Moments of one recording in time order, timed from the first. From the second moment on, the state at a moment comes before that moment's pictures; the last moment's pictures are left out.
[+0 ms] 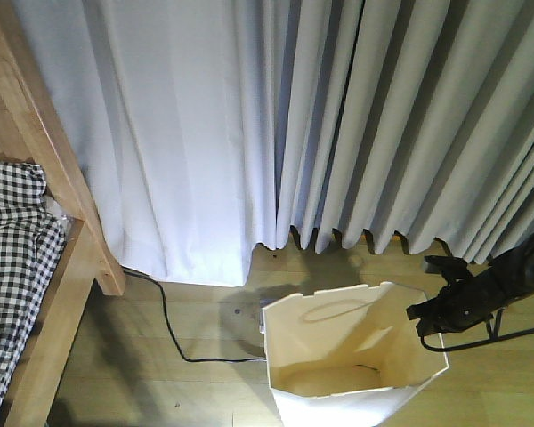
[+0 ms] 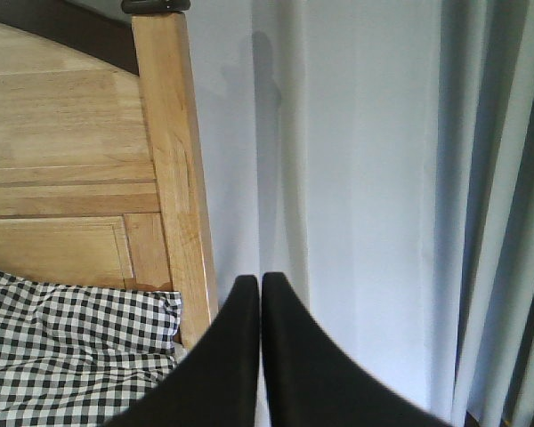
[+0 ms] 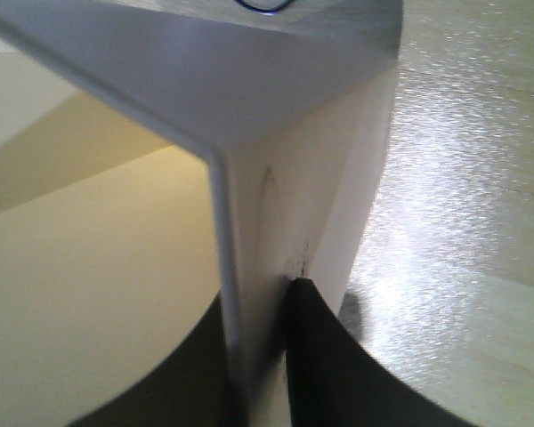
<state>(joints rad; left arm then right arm) 0.07 -0.02 0.03 0.04 0.12 -0.05 -0.27 2.70 -1.24 0.99 0.41 -1.28</state>
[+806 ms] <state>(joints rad) 0.07 -0.02 0.03 0.04 0.12 -0.05 -0.27 3.07 -1.70 0.75 0.56 -0.97</state>
